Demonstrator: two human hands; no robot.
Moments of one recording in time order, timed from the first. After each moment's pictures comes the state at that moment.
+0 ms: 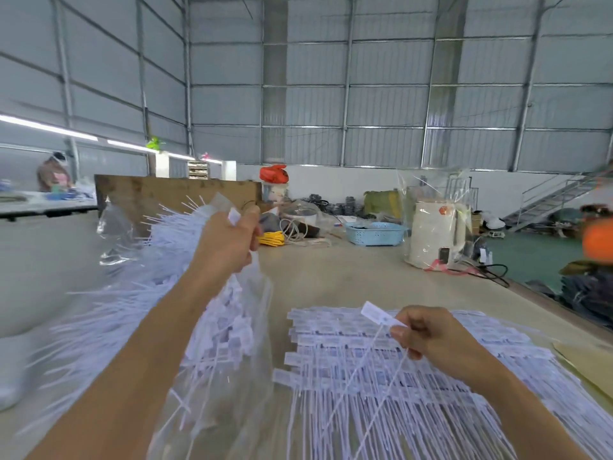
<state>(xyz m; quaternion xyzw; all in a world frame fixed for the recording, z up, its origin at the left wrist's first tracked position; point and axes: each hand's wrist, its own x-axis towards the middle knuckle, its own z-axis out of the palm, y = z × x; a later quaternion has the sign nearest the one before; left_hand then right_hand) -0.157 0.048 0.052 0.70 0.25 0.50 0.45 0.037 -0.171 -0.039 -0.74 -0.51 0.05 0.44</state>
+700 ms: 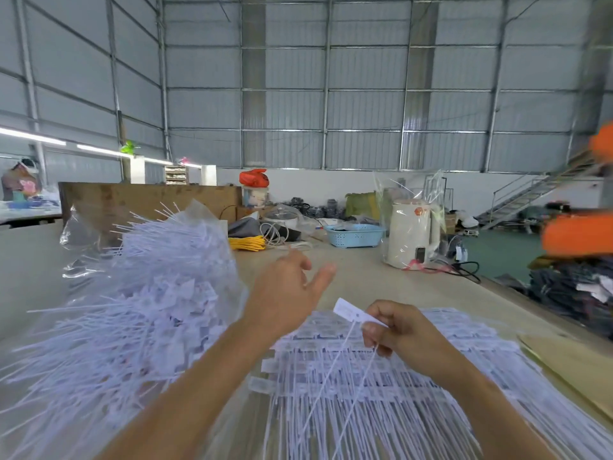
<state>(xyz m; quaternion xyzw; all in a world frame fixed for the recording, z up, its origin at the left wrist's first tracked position) -0.101 -0.021 0.012 0.87 0.21 0.40 0.19 0.026 -0.175 -0.032 -0.68 -0.52 0.10 0.51</state>
